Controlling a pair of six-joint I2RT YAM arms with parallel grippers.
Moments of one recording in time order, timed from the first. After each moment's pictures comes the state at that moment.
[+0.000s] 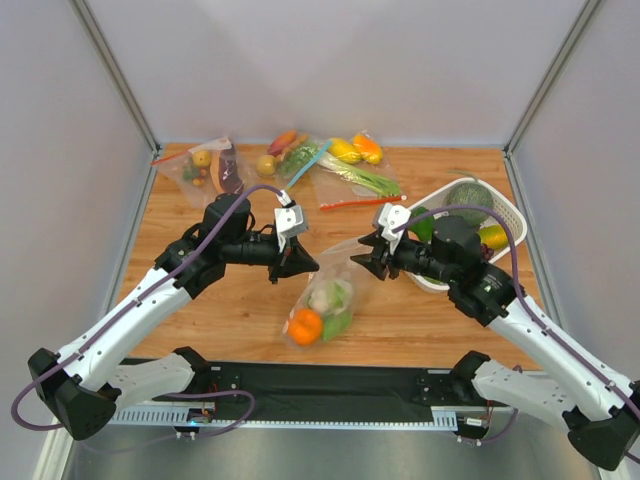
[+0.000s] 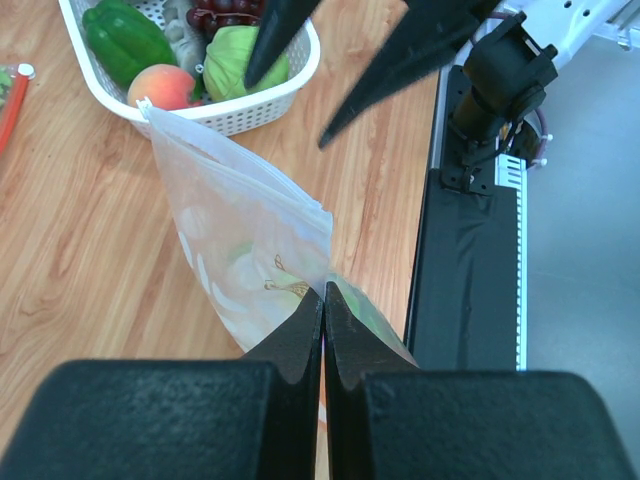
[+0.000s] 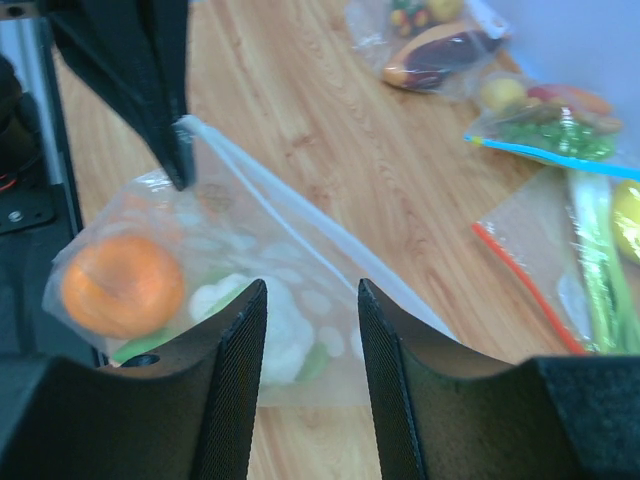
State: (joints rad) left arm -0.67 1.06 1.07 -0.45 0.73 0.16; right arm 0.73 0.91 0.92 -0.25 -0.39 -0.23
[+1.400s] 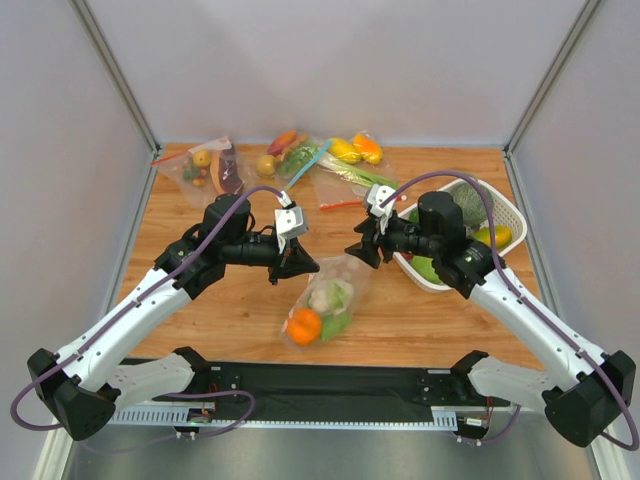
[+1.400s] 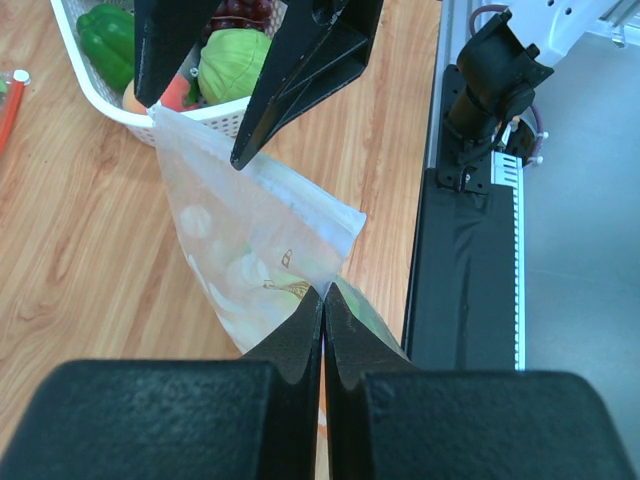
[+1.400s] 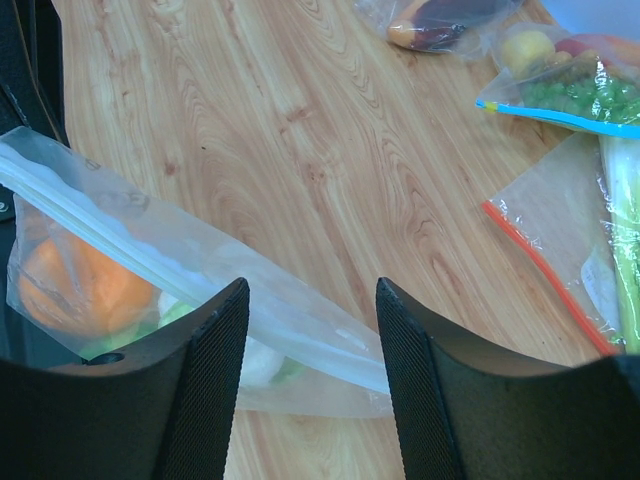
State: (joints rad) left arm -0.67 1.05 1.07 -0.45 0.74 0.16; right arm 0.59 1.09 1.00 -0.26 -0.54 -0.25
